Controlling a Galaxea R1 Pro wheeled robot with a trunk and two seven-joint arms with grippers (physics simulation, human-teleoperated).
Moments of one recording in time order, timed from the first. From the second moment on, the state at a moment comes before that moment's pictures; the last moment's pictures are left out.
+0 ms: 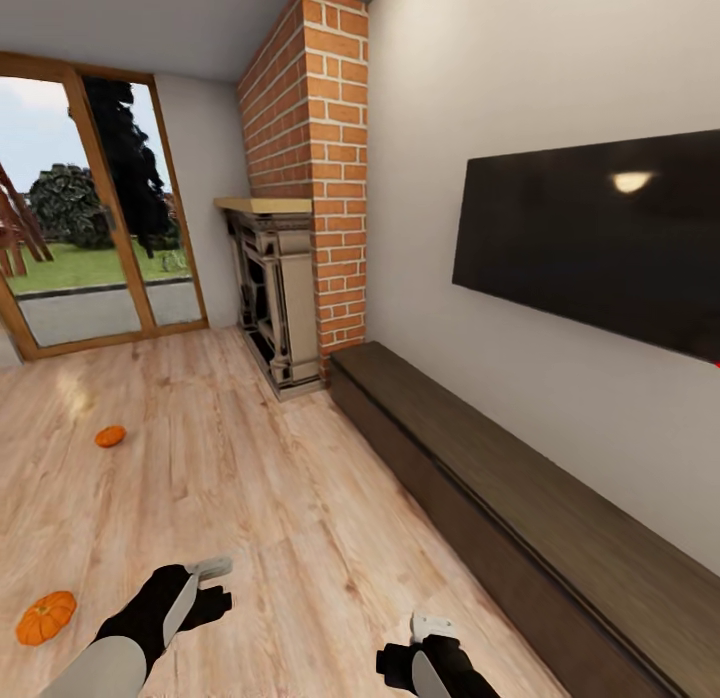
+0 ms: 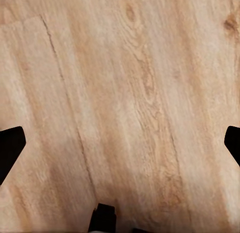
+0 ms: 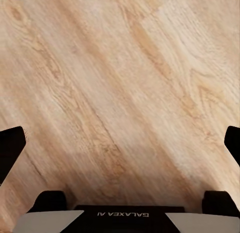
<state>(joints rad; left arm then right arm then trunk) -0.60 0.06 0.26 -0.43 -0.01 0.62 0.07 -0.32 0.16 0.32 -0.75 -0.51 0.54 -0.36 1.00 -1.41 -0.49</state>
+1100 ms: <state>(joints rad) -0.60 0.06 0.25 -0.43 -0.02 0.62 0.07 -0.32 0.16 0.33 -0.75 -0.51 0.54 -0.36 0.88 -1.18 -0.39</state>
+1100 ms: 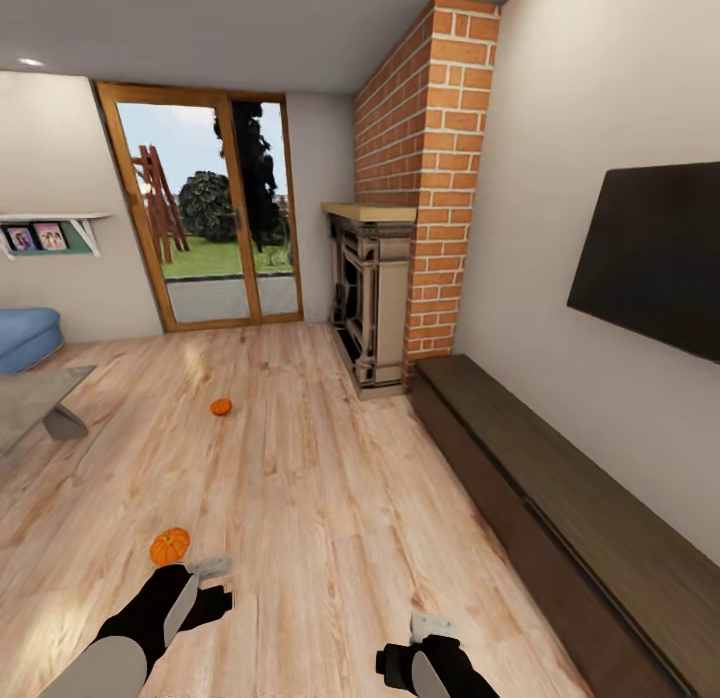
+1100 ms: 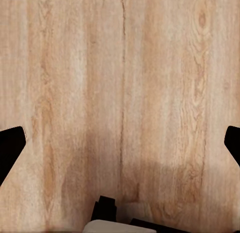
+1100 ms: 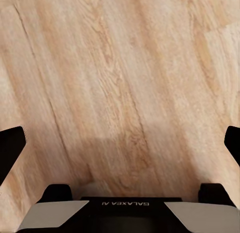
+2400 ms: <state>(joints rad) -0.60 0.06 0.25 -0.43 -0.02 0.61 0.05 -0.32 0.16 0.36 -0.75 -0.51 0.48 -0.36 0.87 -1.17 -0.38</state>
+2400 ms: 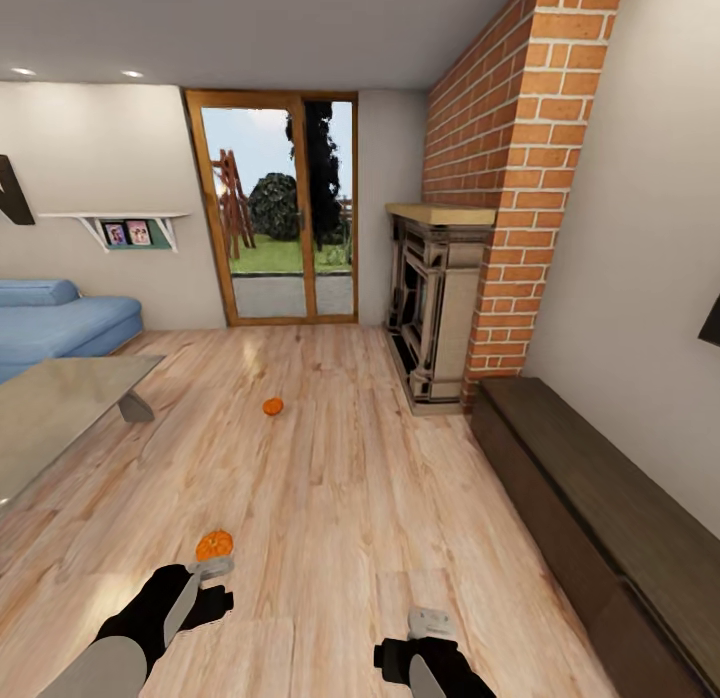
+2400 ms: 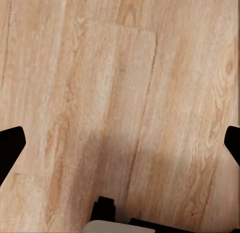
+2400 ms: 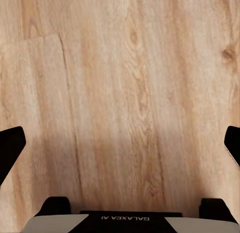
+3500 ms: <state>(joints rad) -0.60 0.06 0.25 -0.43 -0.02 0.61 0.05 -0.32 0.16 0.37 -0.75 -0.51 0.48 -0.36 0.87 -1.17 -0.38</state>
